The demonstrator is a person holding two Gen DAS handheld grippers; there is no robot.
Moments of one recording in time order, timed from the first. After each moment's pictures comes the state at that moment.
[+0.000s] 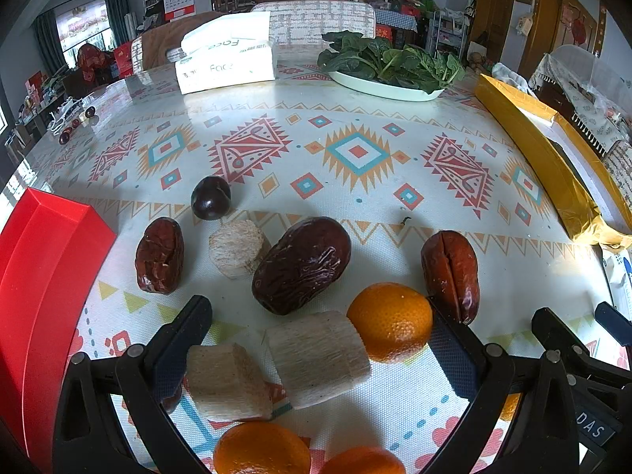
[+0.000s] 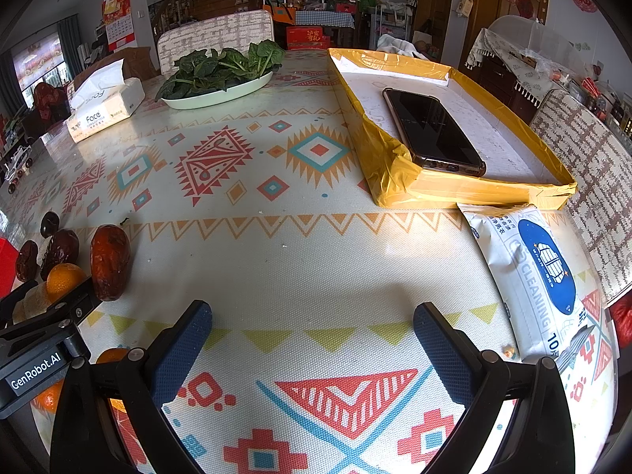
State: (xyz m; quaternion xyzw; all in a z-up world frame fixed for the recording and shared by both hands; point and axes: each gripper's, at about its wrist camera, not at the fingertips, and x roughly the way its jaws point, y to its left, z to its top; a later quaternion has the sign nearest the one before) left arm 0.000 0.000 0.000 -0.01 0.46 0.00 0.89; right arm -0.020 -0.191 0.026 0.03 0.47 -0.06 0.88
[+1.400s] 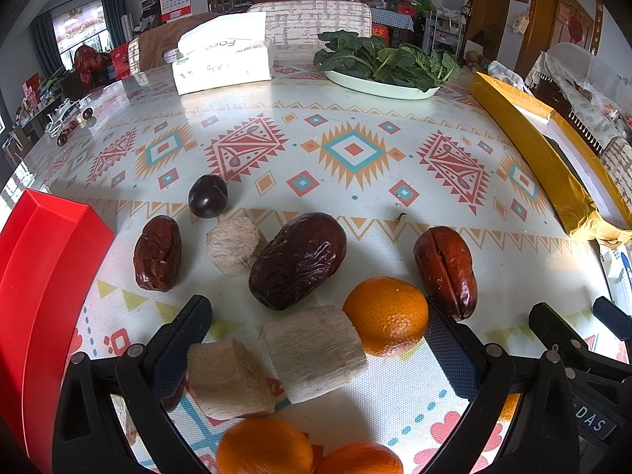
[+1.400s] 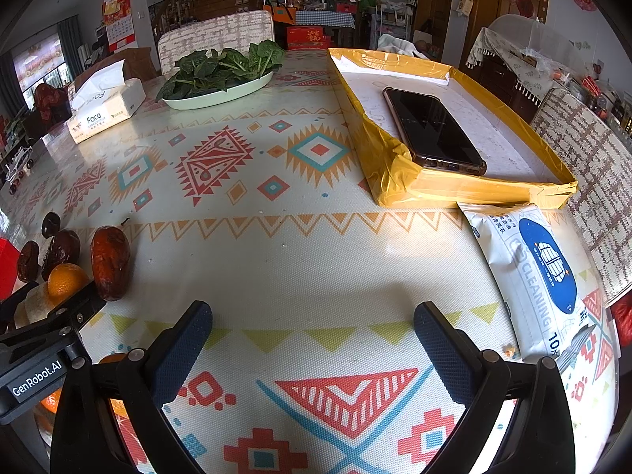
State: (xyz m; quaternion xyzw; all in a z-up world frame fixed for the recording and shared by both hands) left arm 0.001 -0.004 -0.002 0.00 0.46 0.00 0.89; right arm -0.020 -0.190 0.026 0.03 0.47 -0.06 0.88
